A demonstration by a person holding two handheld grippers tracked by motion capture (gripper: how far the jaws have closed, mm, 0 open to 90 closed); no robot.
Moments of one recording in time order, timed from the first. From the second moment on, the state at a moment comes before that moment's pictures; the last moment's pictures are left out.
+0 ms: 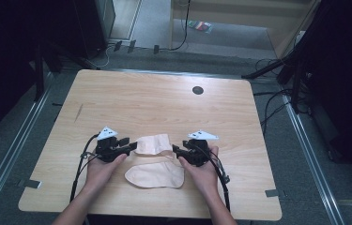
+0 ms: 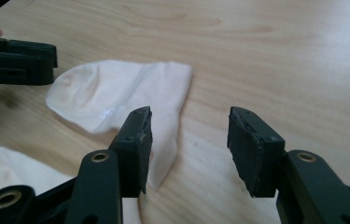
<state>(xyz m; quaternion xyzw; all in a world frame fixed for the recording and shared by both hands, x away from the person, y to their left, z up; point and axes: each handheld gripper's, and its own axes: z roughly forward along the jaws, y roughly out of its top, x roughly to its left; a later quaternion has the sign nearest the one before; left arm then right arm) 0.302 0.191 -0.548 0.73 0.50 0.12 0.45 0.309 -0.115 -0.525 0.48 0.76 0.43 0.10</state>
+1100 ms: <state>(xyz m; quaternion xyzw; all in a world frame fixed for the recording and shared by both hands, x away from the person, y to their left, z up) 0.303 0.184 -0.553 0.75 0.50 0.11 0.42 0.305 -0.014 -0.517 0.35 0.83 0.41 0.16</state>
